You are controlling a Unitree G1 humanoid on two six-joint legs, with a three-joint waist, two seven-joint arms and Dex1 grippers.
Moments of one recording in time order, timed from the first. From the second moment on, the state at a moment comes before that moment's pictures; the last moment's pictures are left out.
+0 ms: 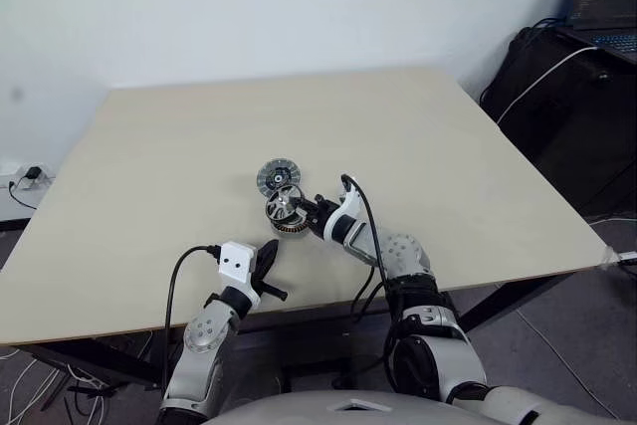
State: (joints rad) left arm 0.22 0.08 -0.15 0.04 -0.14 -0.11 -0.37; right arm -0.49 0.15 -0.25 0.52 0.79 0.81 0.24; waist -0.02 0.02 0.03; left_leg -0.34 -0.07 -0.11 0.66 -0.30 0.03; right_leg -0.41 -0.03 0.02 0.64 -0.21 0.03
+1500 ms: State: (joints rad) left arm 0.19 0.07 -0.15 0.07 -0.14 -0.11 -0.40; right arm -0.40 0.02 0.01 0.22 0.40 0.68 0.19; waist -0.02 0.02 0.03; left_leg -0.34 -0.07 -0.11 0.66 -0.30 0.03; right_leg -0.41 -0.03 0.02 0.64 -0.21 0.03
